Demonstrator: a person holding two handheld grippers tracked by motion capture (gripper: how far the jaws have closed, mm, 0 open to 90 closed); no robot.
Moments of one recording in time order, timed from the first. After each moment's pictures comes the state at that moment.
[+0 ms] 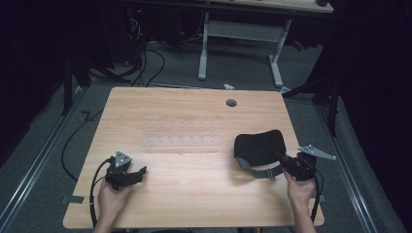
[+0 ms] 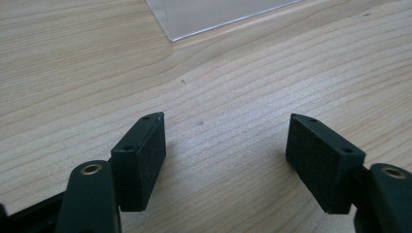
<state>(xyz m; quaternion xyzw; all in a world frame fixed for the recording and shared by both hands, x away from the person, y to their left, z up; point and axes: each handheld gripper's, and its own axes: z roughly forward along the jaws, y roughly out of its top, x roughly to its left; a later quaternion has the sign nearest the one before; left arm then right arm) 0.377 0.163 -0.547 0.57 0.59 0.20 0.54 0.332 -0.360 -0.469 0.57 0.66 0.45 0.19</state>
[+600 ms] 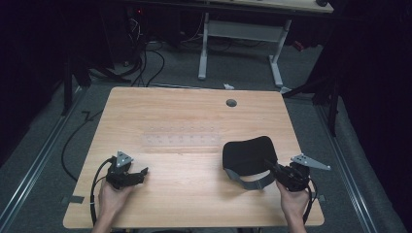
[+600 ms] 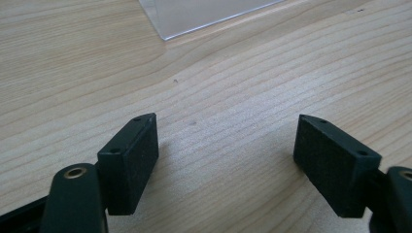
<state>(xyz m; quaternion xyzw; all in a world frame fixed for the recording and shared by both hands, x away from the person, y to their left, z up) 0.376 0.160 -0.548 0.58 0.58 0.20 0.54 0.303 -0.326 -0.465 0.53 0.68 0.48 0.16</state>
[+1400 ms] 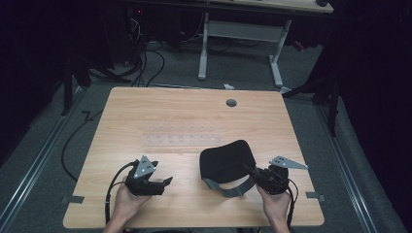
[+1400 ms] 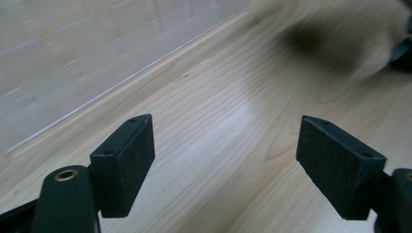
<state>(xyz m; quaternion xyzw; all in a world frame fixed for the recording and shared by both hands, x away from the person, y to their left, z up) 0.328 0.090 -0.505 0.64 0.44 0.11 0.61 0.302 -0.271 -0.465 0.49 0.71 0.50 0.12</state>
